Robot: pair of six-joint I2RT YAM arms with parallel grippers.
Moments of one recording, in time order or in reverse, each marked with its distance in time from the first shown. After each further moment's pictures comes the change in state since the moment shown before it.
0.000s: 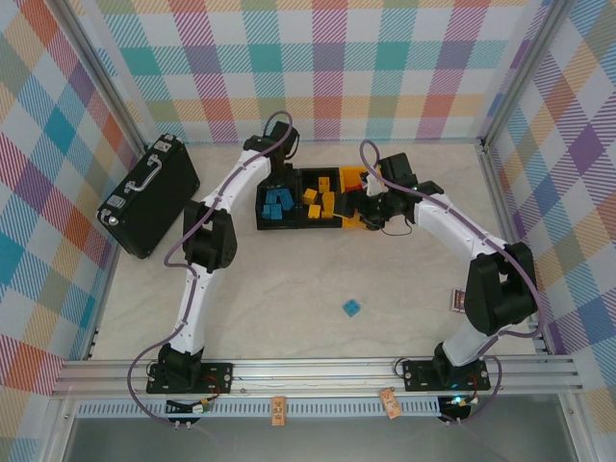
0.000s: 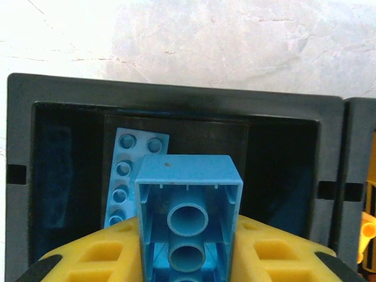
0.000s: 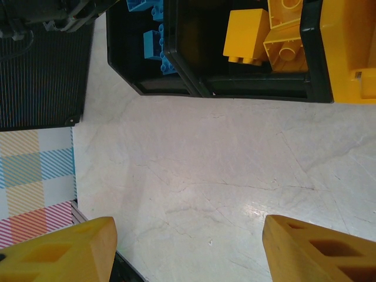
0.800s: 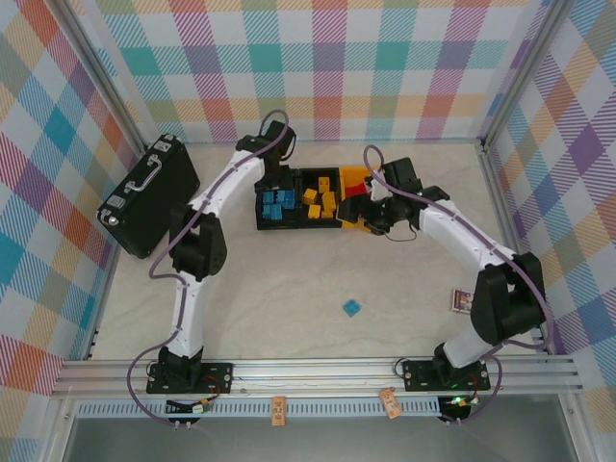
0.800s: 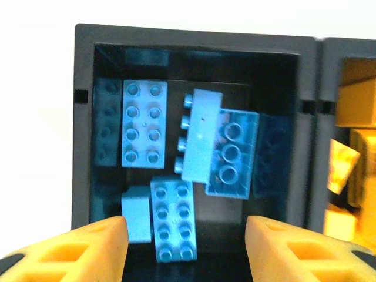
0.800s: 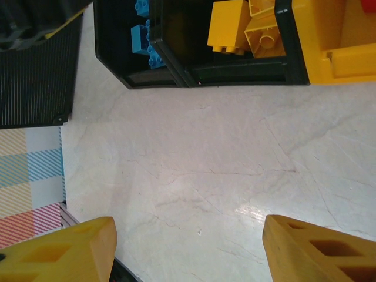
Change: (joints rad) left arm -0.032 -0.205 -0.204 0.011 -0.006 0.008; right arm 0.003 -0.081 -0.058 -0.032 0.051 -0.010
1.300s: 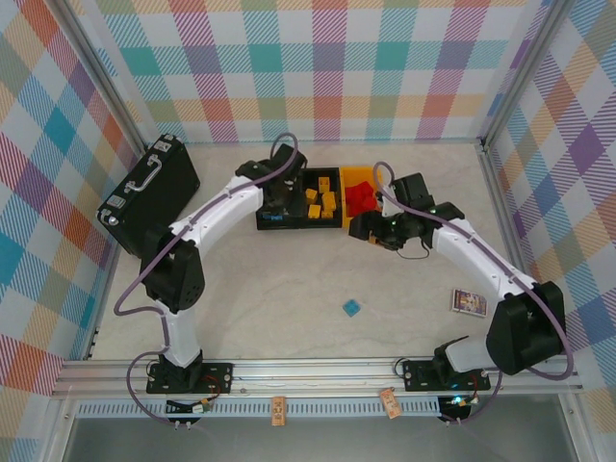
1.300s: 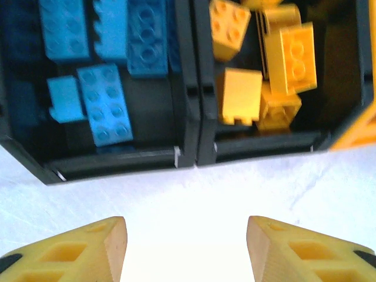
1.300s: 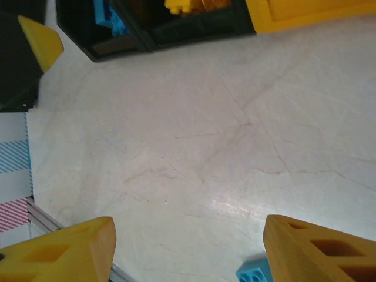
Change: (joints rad) left arm -0.158 -0.345 -0.470 0.160 0.072 -0.023; right arm -0.010 -0.175 -0.149 -0.080 0.085 -0.041
